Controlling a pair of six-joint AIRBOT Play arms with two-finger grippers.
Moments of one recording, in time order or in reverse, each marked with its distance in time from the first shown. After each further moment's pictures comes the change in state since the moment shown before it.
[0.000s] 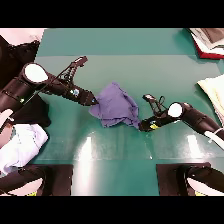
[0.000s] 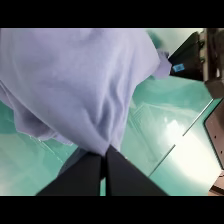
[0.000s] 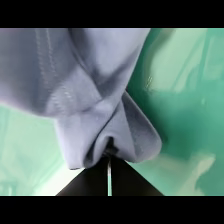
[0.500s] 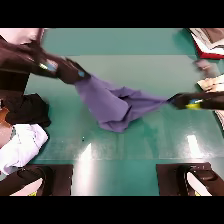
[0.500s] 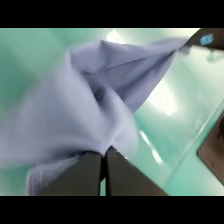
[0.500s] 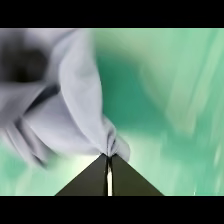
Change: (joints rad) left arm 0.001 0.134 0.409 0.088 -0.100 -0.034; right arm -0.410 0.388 0.255 -0.015 0.224 0.006
